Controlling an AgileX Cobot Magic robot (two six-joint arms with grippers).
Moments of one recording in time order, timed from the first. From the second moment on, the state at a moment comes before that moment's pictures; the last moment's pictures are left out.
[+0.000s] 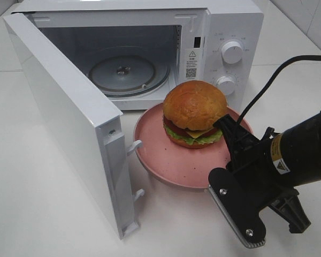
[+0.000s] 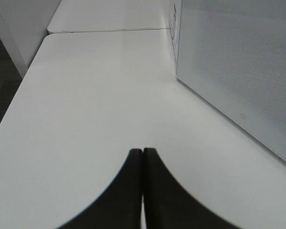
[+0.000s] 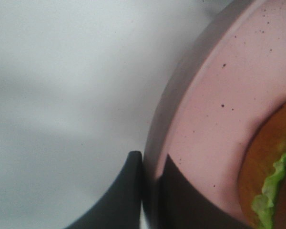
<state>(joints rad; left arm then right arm) 0.07 0.00 -0.50 -0.07 1.04 0.10 0.72 1.45 -0.56 -0.40 0.23 -1.16</state>
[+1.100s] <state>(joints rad) 0.07 0.00 -0.50 -0.07 1.04 0.10 0.72 1.66 -0.83 -0.41 0.23 -1.29</state>
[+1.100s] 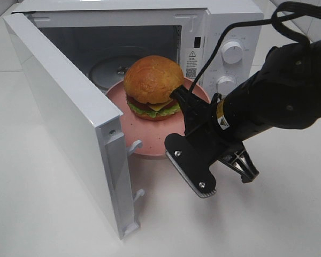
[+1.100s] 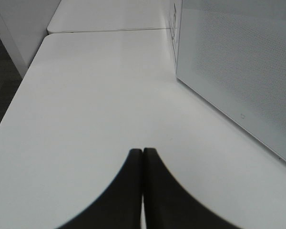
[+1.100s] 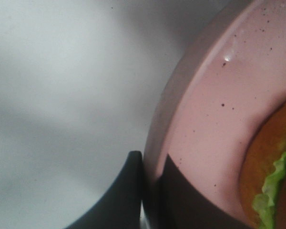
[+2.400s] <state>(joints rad) 0.07 0.00 -0.50 -0.07 1.04 0.10 0.65 1.82 -1.10 -0.14 0.41 -1.58</state>
